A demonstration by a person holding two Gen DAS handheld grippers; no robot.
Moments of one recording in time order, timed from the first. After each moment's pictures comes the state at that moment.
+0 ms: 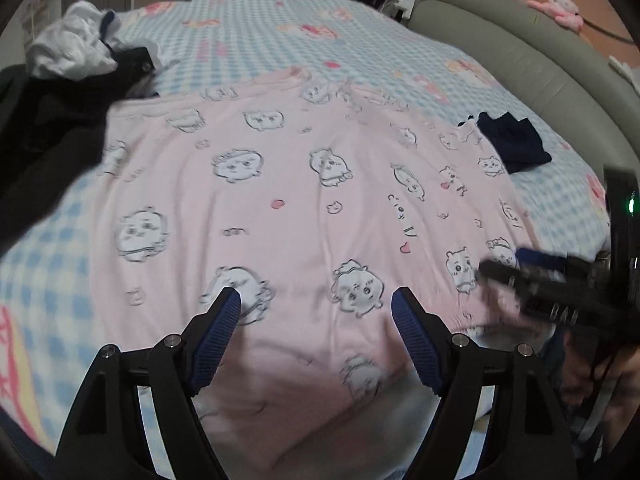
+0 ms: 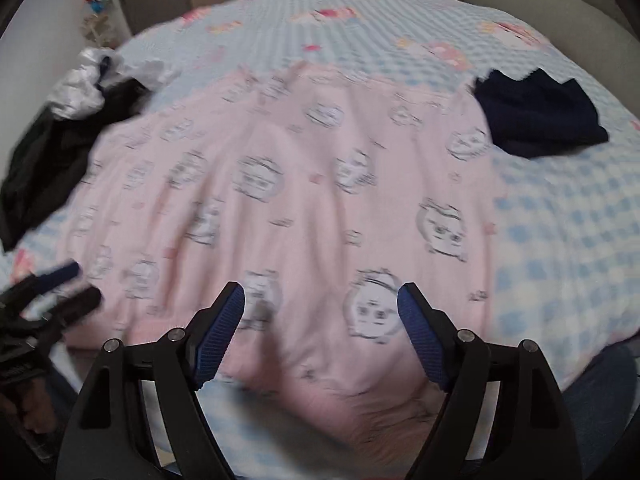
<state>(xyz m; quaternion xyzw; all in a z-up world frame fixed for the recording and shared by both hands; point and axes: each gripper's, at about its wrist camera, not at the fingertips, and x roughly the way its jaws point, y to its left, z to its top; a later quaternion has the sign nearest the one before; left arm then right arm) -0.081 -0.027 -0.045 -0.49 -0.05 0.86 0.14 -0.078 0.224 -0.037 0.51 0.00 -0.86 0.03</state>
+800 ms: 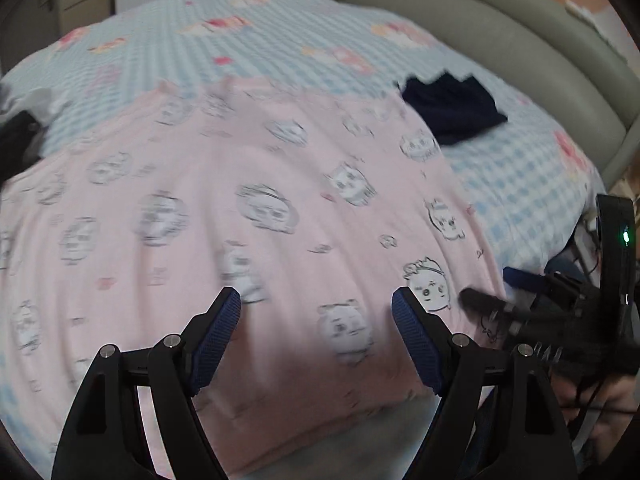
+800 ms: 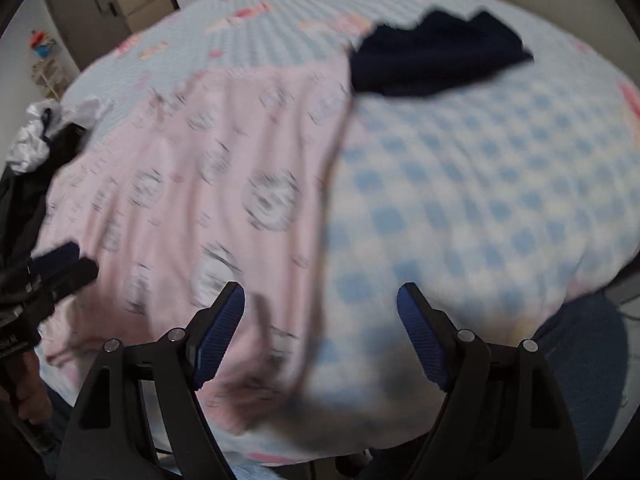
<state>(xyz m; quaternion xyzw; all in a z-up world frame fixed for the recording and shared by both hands) -0.118 0.086 -0.037 -0.49 0.02 0.83 0.24 -0.047 0.315 -0.047 0.53 -0.07 -0.84 -0.03</state>
